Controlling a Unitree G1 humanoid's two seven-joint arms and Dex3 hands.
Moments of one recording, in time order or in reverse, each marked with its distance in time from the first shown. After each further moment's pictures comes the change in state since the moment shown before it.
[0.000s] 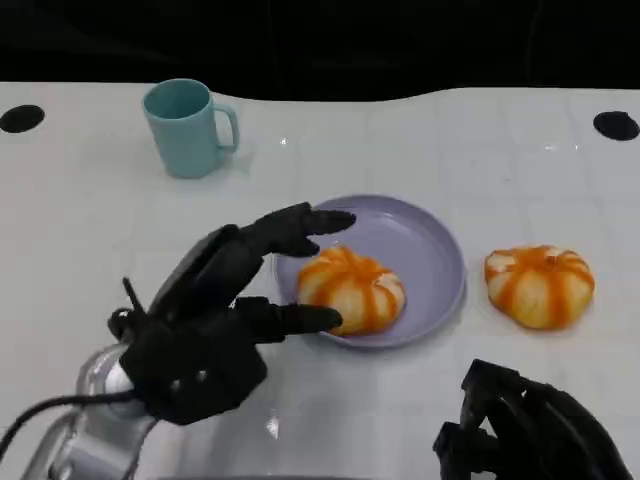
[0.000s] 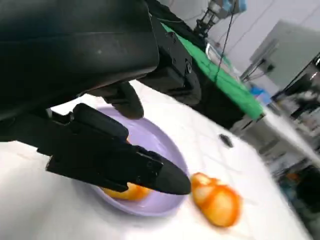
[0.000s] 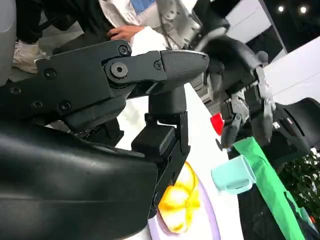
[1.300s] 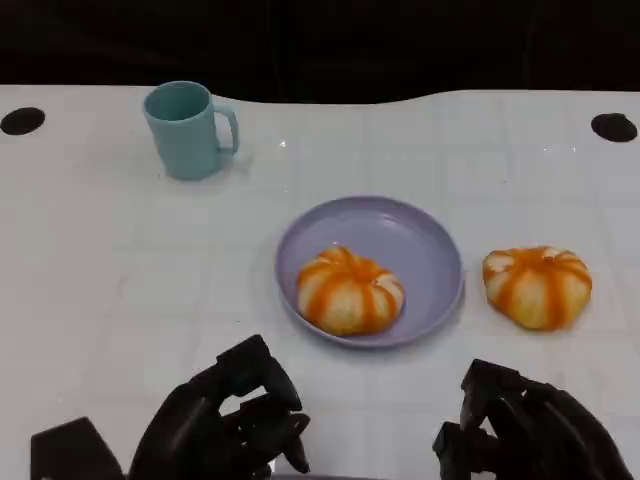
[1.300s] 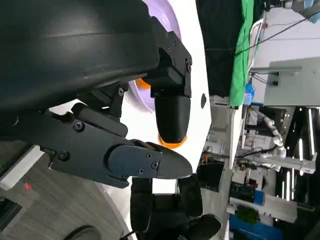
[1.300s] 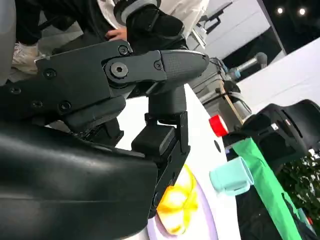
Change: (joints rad) left arm 0.470 -0.116 0.068 -0.236 -0.505 0.210 -0.288; right arm 0.004 -0.001 0.000 -0.013 0.003 0.006 0.003
